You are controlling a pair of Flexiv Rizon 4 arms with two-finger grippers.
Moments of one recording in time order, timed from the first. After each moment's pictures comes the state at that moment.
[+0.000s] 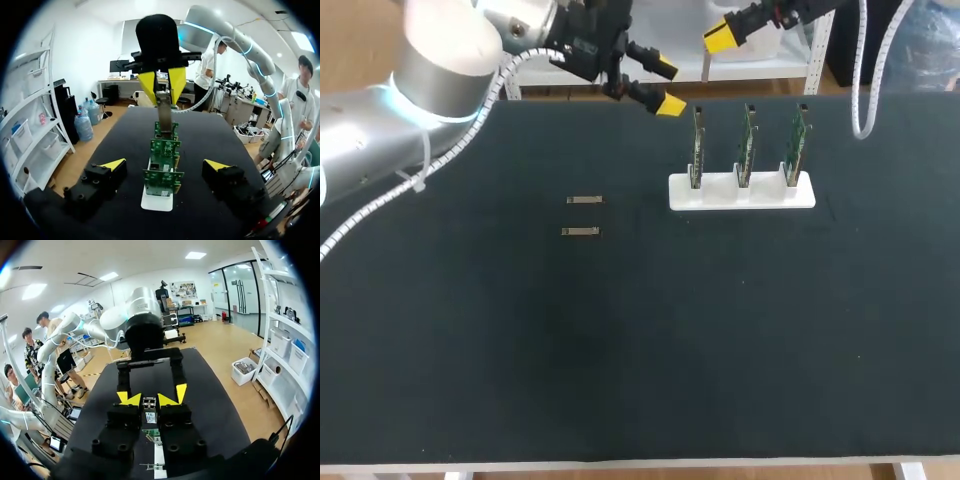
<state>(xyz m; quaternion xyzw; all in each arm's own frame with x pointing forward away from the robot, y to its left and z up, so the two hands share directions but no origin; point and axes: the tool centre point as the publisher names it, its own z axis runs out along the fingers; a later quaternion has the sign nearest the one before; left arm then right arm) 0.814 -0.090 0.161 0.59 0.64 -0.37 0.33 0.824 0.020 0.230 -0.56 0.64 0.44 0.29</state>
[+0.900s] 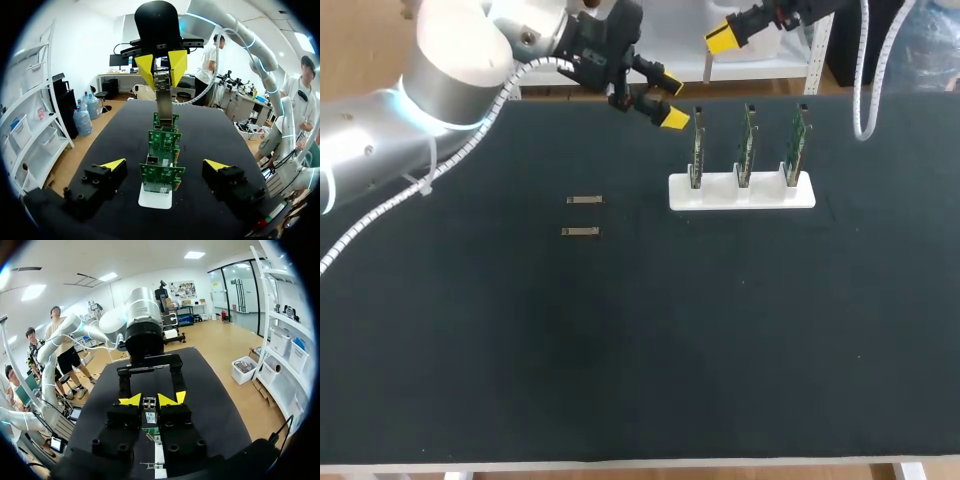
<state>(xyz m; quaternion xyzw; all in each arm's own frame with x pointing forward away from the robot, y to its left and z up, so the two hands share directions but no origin) 0.813 -0.094 0.146 0.59 0.65 -0.36 0.31 0.824 0.018 0.228 -0.55 0.65 0.44 0.29</state>
